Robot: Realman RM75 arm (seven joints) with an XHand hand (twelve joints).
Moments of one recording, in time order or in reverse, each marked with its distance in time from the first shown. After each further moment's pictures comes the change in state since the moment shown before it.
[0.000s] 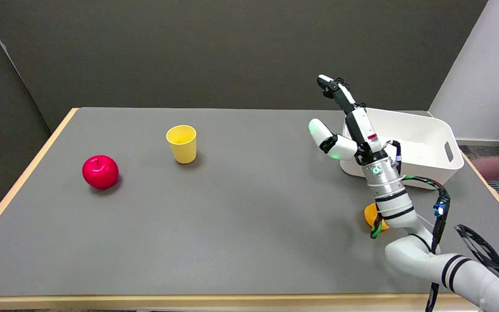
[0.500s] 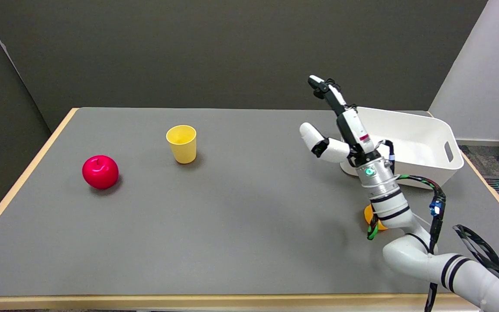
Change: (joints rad) arm -0.003 0.004 -0.022 0.040 -0.016 -0.028 -0.019
